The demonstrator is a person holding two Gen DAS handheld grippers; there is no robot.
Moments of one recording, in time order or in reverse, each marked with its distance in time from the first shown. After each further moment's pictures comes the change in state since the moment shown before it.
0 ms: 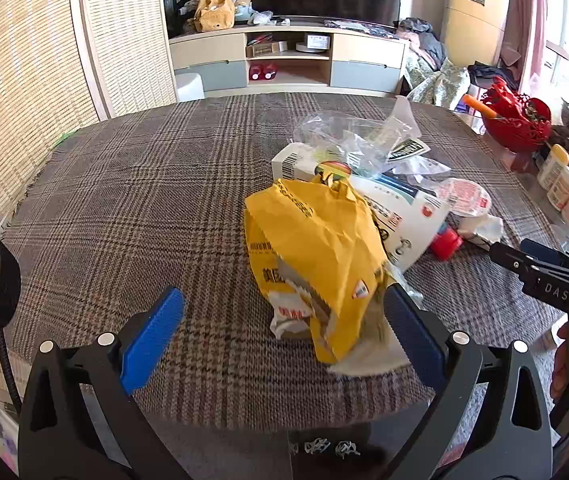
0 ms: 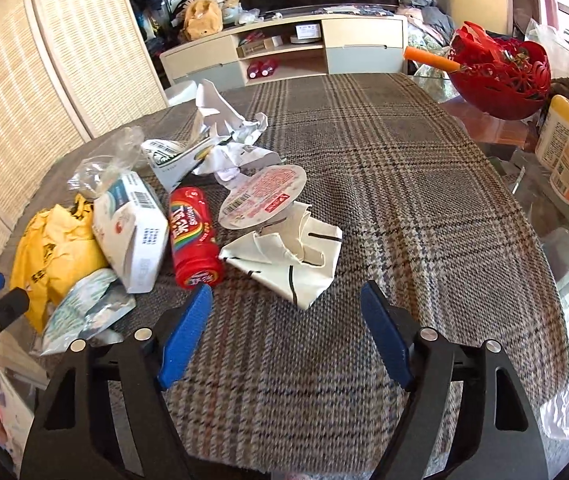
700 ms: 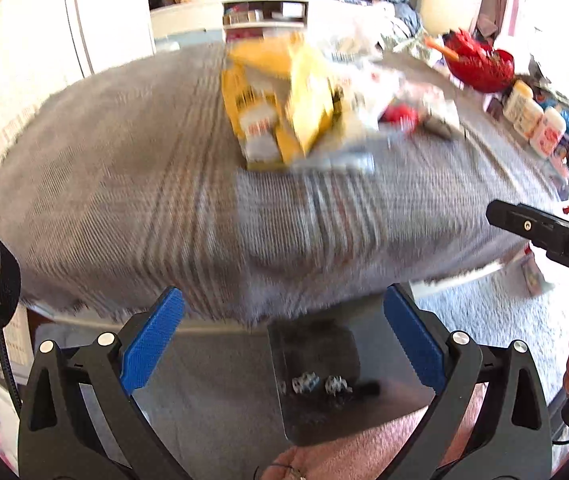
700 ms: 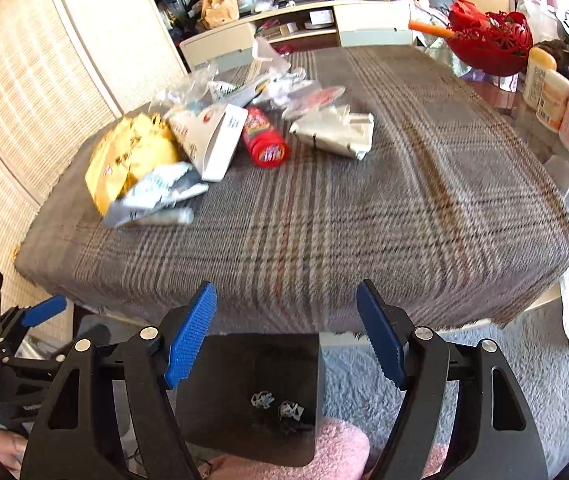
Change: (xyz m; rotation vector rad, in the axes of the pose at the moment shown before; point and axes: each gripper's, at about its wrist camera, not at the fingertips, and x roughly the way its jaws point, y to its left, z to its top) left arm -0.030 -0.002 -0.102 0.039 0.074 -0.082; right arm -0.063 0.027 -0.085 0.040 0.014 0.079
